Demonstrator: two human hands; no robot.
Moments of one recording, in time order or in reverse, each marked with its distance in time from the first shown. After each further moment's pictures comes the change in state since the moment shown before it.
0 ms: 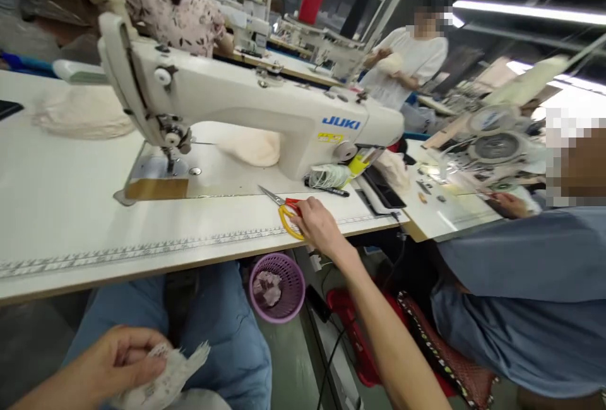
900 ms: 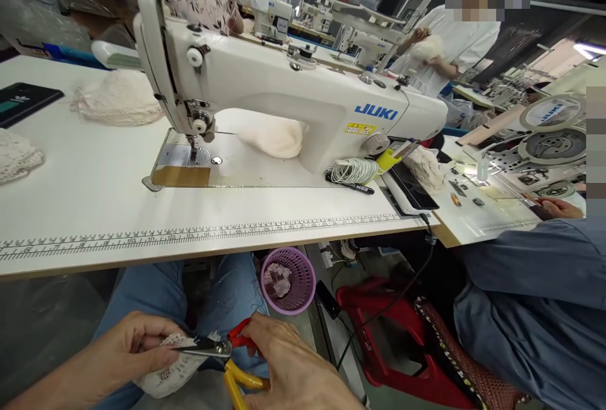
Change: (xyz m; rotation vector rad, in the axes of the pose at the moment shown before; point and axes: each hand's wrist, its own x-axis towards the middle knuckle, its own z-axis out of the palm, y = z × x) left_hand -0.012 -0.002 -0.004 -0.041 -0.027 0.008; right_hand -0.125 -0.119 0.047 0.585 -0.727 -0.019
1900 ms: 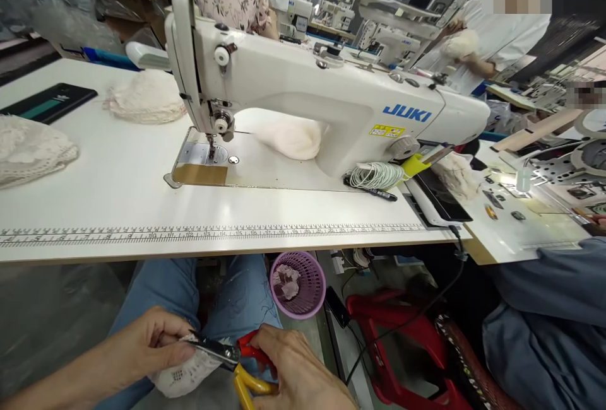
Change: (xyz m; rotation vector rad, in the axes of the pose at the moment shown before) left_hand -0.002 0.008 0.002 0.074 -0.018 -0.021; right_hand 0.002 0.009 0.014 0.003 -0.027 0.086
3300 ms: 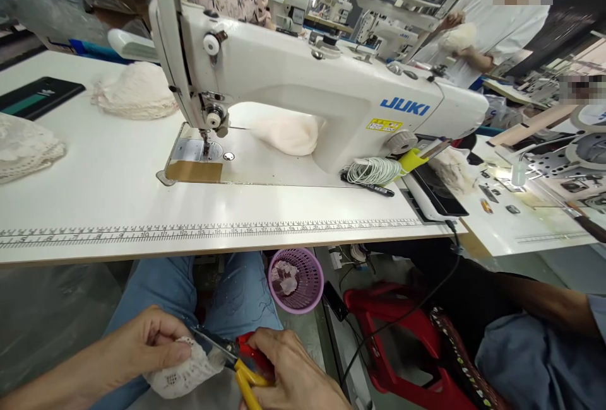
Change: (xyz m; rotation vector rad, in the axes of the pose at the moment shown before) left_hand 0.004 -0.011 -0.001 -0.075 0.012 -0.037; right_hand -0.001 0.015 0.017 0.094 0.051 0.045
